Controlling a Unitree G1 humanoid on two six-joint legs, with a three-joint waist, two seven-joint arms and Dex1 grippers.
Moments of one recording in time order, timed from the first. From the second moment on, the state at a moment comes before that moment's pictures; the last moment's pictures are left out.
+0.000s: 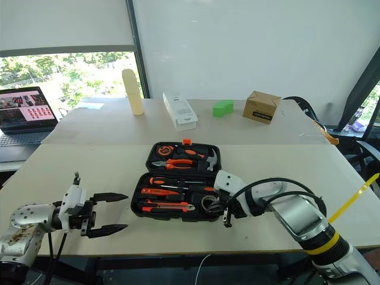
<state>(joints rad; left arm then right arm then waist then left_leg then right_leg) -0.15 0.76 0.14 0.13 -0.46 -0.05 -1.42 -0.56 -0.83 0.37 -0.34 0.31 0.83 1.07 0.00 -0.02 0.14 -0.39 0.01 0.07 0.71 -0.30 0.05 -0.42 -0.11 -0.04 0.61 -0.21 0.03</state>
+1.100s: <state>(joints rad) -0.38 0.66 0.12 0.29 -0.29 0.20 -0.91 -0.39 -0.68 0.06 0.12 0.16 0.12 0.95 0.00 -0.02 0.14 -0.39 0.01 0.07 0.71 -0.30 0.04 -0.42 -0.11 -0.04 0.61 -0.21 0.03</state>
